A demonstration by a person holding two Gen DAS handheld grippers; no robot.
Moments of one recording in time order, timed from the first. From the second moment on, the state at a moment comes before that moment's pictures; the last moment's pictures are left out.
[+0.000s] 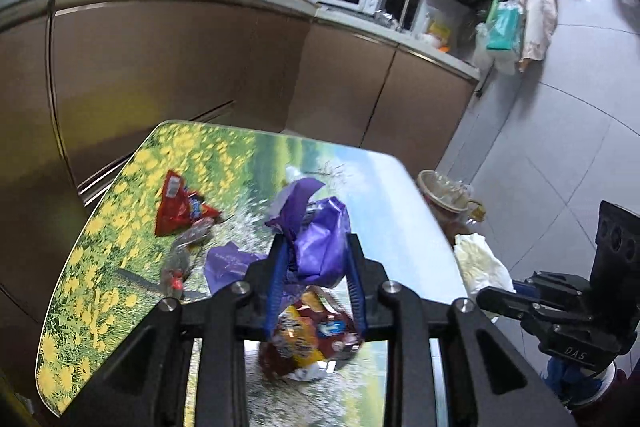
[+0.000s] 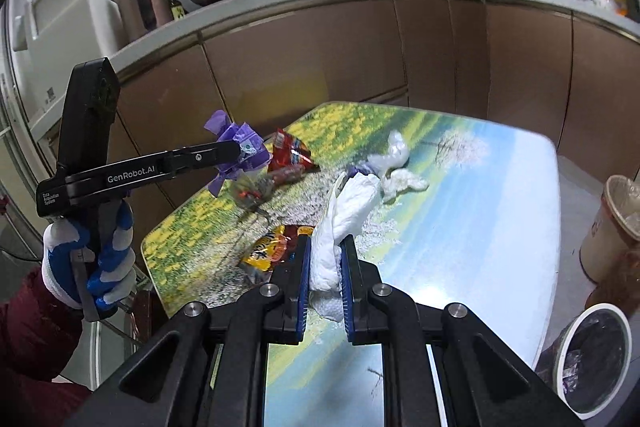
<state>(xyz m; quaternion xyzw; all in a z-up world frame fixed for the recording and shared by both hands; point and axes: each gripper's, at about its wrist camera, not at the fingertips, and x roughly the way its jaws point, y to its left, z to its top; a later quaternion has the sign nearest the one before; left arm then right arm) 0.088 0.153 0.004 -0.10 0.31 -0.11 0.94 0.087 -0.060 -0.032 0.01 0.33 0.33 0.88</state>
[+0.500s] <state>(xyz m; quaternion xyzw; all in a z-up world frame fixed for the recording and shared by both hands) 0.112 0.025 0.040 -0.05 0.31 -0.22 0.92 0.070 -0.178 -0.004 0.07 0.26 0.25 0.93</state>
